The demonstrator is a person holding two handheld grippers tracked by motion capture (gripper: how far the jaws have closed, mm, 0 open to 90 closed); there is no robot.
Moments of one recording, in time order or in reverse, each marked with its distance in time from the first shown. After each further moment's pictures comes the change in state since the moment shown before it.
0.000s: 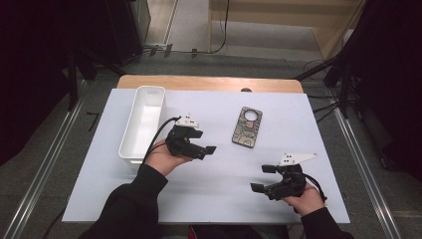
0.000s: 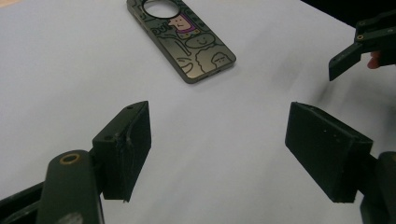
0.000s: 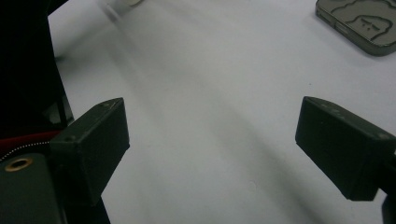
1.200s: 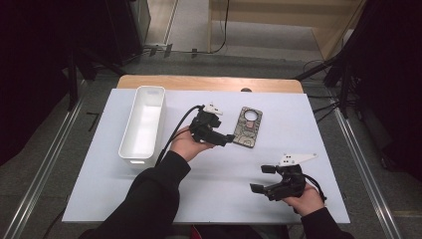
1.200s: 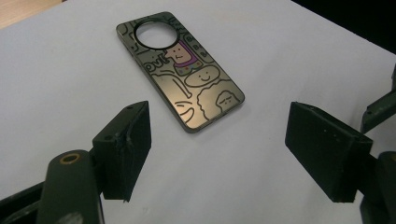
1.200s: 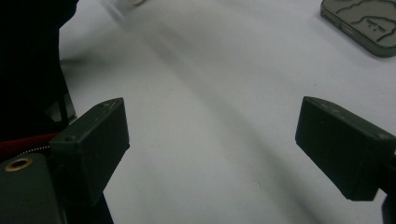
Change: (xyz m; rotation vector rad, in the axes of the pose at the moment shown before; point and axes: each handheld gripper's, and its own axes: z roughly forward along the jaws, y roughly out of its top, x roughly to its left) left arm -0.001 0.046 0.054 0.024 0.009 0.003; right arm 0.002 0.000 0.000 0.003 0.010 -0.007
